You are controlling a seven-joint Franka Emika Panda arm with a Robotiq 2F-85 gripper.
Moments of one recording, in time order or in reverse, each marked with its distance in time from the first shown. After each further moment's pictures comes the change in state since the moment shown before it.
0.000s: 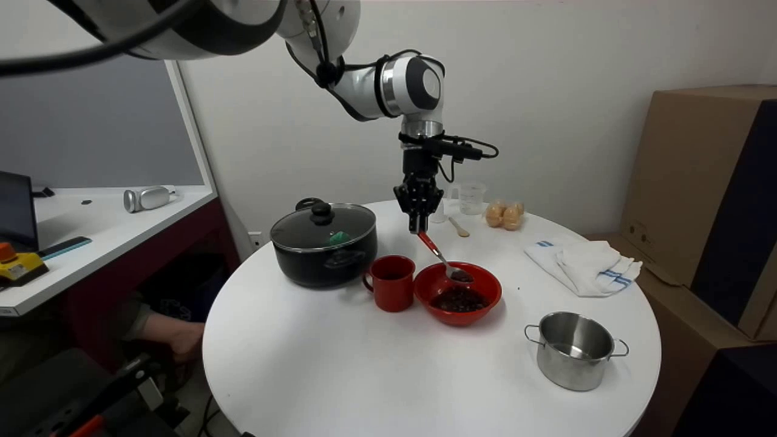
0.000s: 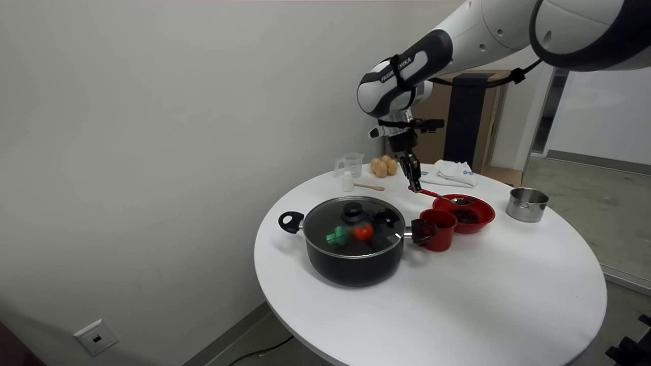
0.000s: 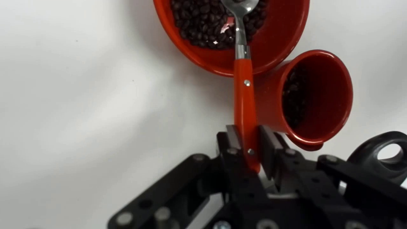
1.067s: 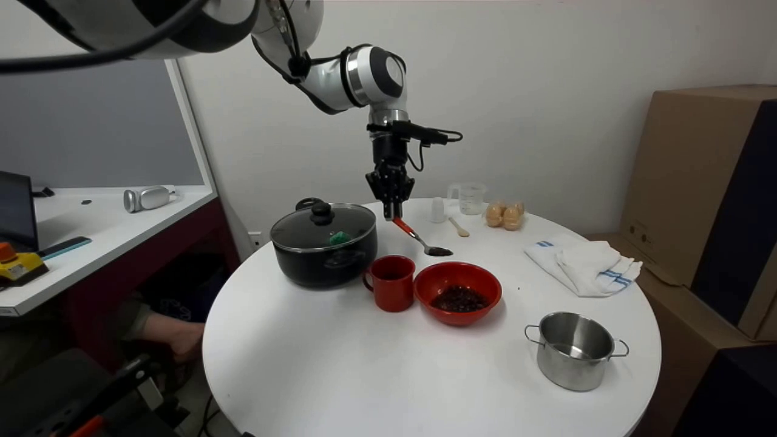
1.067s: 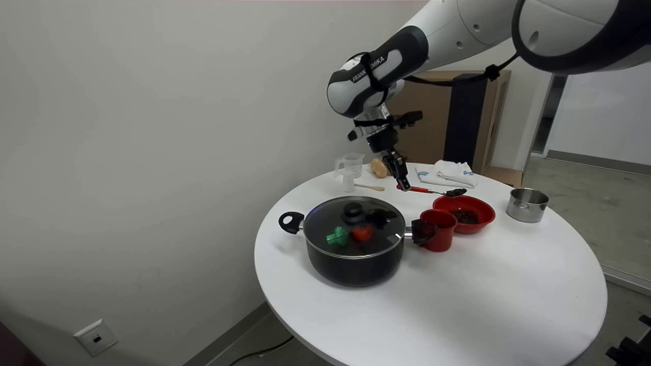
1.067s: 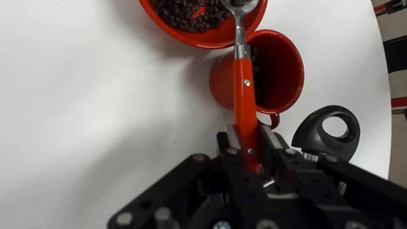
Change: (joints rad) arm 0.121 -0.011 -0.019 0.035 -0.059 -0.127 0.000
